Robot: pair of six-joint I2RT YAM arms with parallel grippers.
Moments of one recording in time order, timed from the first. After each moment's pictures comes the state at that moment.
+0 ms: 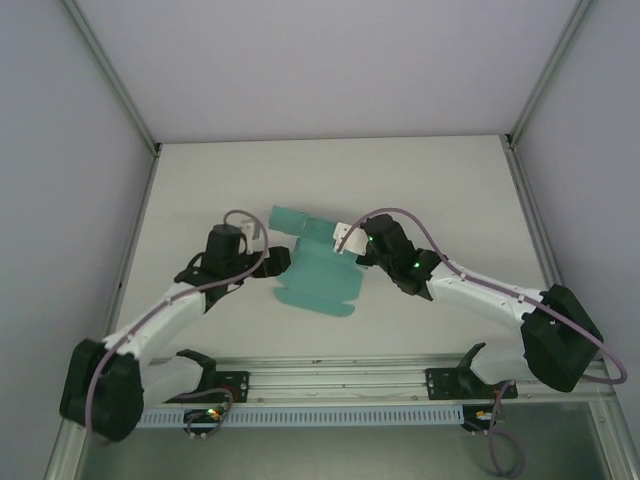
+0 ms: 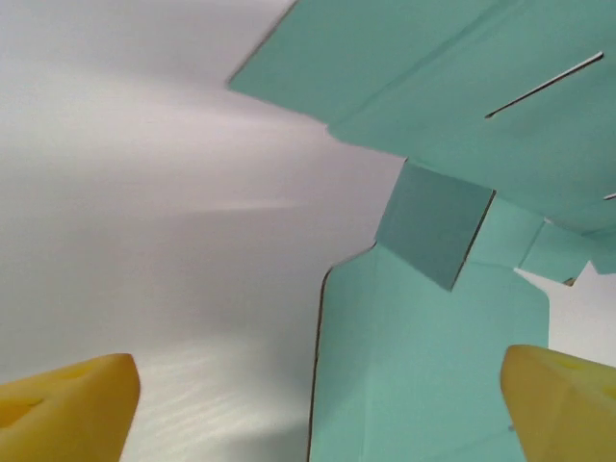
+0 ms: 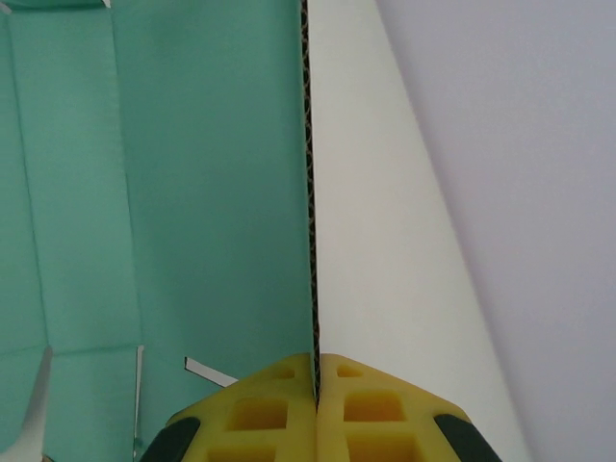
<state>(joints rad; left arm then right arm) -0.43 1.07 0.56 -0.21 0.21 -0.48 0.72 1.35 0.82 -0.02 0.34 -0.82</state>
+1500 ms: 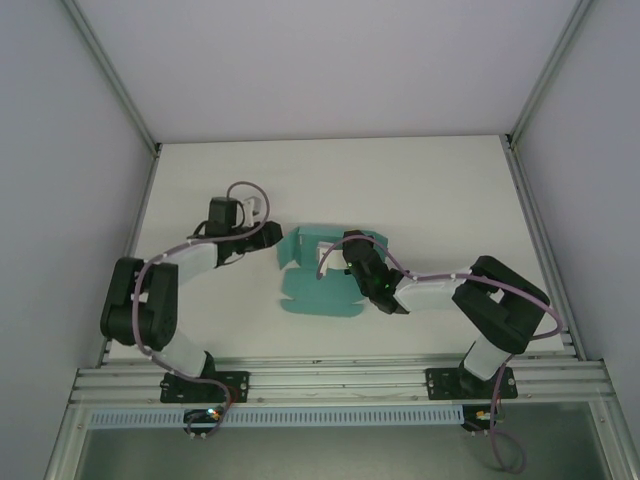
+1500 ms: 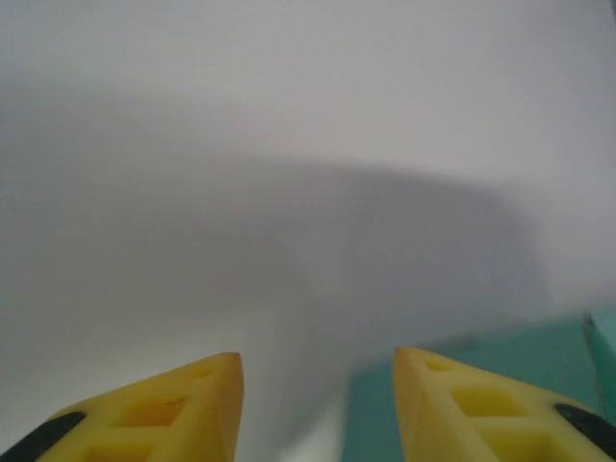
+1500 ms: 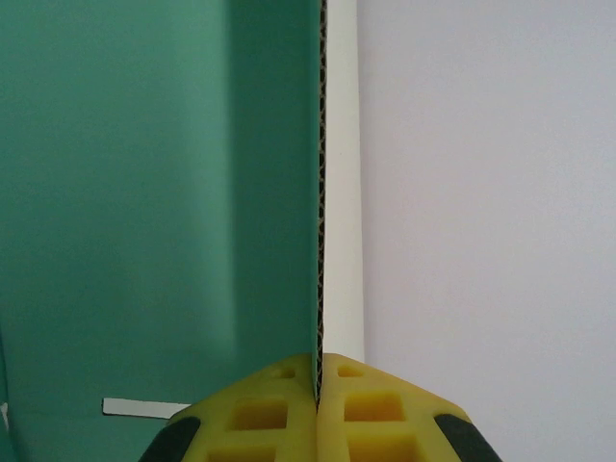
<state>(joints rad) -0.27 1.57 0.76 0.03 0.52 -0.45 0.83 1.65 0.68 0.56 0.62 -1.18</state>
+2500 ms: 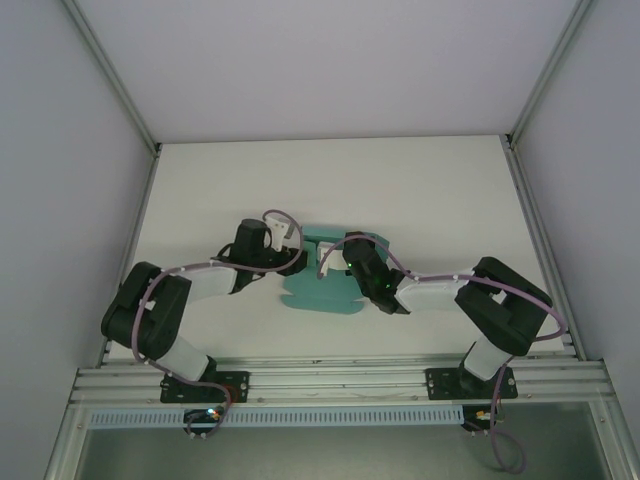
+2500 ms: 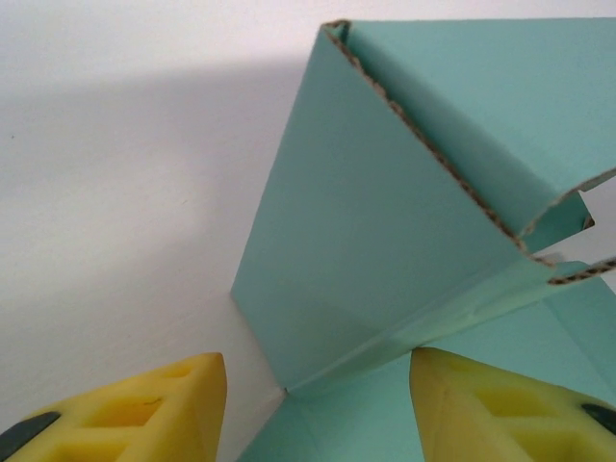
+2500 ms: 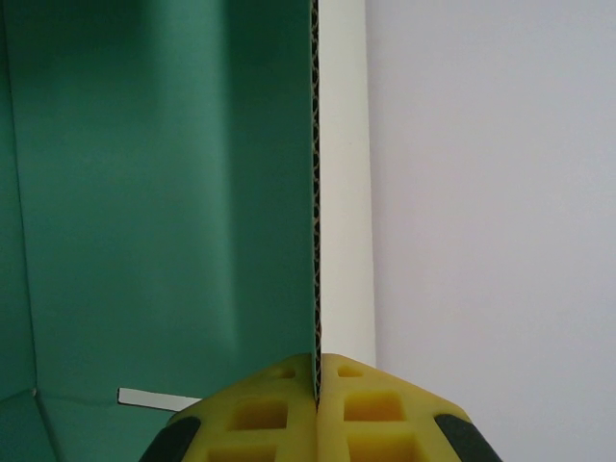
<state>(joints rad) -0.49 1.56 0.61 0.25 0.40 -0.24 0.83 1.64 0.68 0.51 0.62 -1.15</state>
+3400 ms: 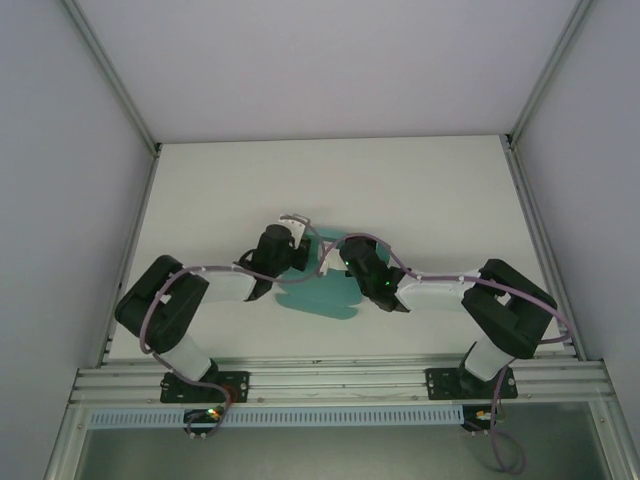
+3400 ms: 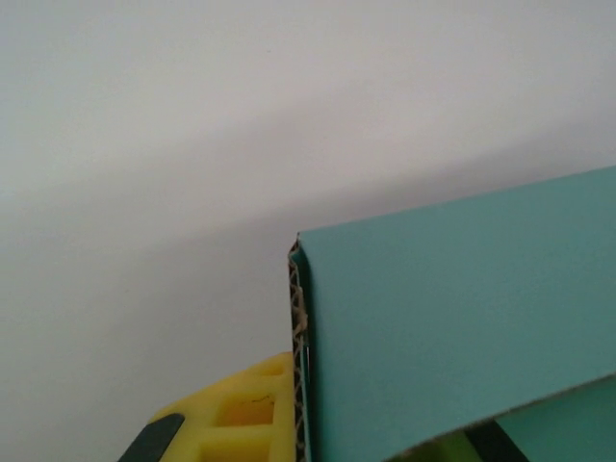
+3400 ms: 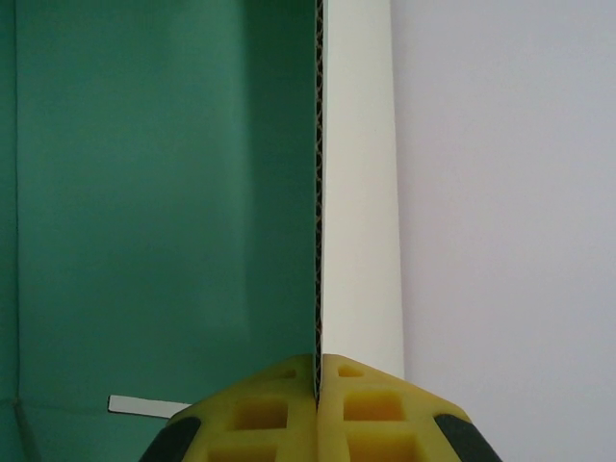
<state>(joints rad) -0.68 1.64 0.62 0.47 -0.12 -0.16 0.84 1.61 0.72 0.36 0.62 -1.05</state>
